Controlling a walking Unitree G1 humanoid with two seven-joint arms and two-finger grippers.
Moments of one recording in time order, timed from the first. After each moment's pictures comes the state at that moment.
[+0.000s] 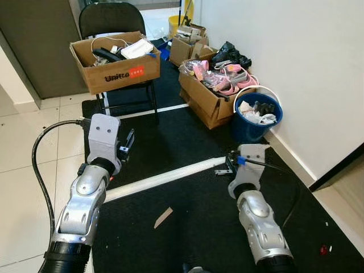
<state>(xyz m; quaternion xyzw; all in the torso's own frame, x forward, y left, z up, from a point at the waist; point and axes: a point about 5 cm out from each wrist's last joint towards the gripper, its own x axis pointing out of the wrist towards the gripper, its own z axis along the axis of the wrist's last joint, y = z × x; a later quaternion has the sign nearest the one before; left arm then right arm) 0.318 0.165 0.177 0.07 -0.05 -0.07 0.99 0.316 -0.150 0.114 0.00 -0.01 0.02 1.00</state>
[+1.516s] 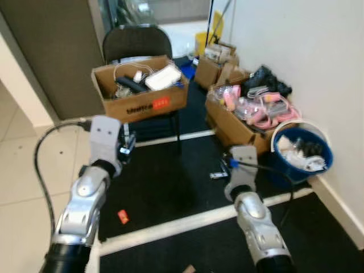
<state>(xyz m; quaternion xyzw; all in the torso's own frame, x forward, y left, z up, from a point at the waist) 0.317 0.161 0.175 0.07 -0.04 -0.09 0.99 0.316 -0.152 0.109 -0.02 0.00 0.03 1.00</state>
